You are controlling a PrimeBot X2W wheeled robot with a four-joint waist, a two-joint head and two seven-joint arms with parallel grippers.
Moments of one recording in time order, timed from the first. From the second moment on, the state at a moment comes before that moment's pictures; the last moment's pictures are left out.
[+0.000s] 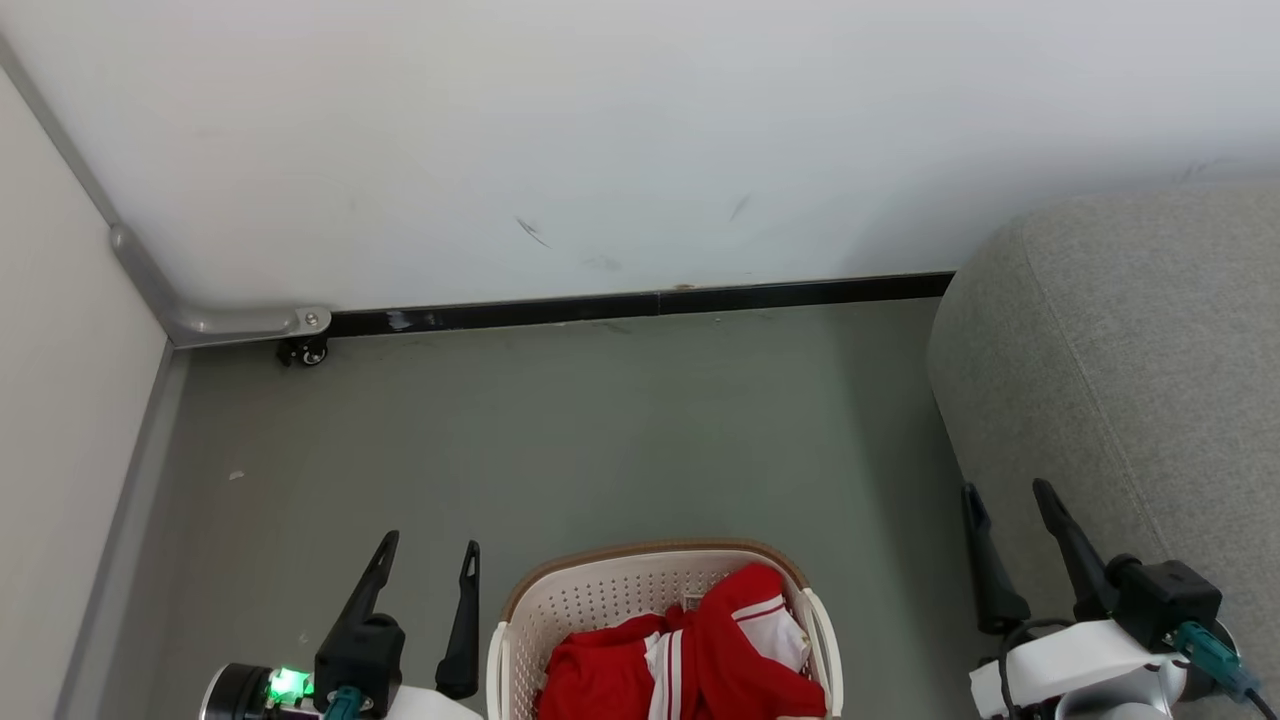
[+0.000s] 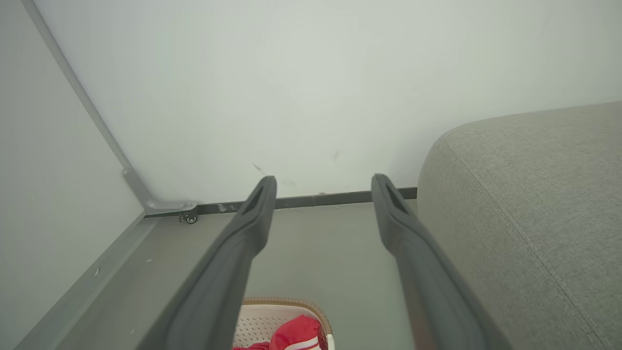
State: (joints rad) left arm -0.03 0.08 -0.22 0.30 -0.04 0.12 -0.25; right arm -0.07 -0.05 -0.02 0.42 0.18 0.12 -0.24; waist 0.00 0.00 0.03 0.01
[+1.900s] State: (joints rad) left arm -0.44 0.12 -0.40 0.69 0.15 0.01 -0.25; right arm -0.27 -0.04 -0.08 0.13 0.26 0.12 -0.25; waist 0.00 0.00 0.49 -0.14
